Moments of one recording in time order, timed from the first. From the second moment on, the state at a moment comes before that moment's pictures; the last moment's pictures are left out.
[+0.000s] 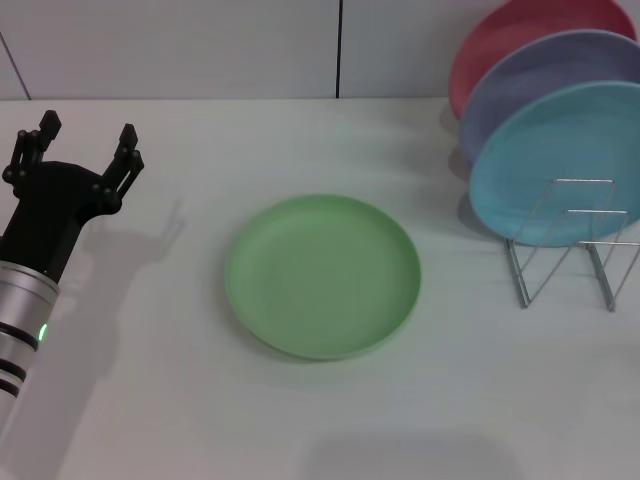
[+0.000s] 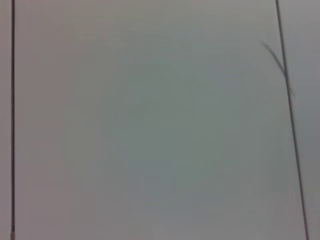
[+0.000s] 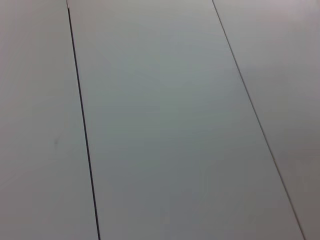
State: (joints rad) left arm -0.37 -2.07 -0.85 -0.36 2.36 1.18 0.03; right arm 0.22 2.09 -0.77 0.15 -0.22 -1.81 0.34
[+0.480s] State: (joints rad) left arm -0.36 -2.06 -0.83 -0.42 2.38 1.19 0.03; right arm 0.24 2.09 -0.77 0.14 -0.23 -1.82 0.34
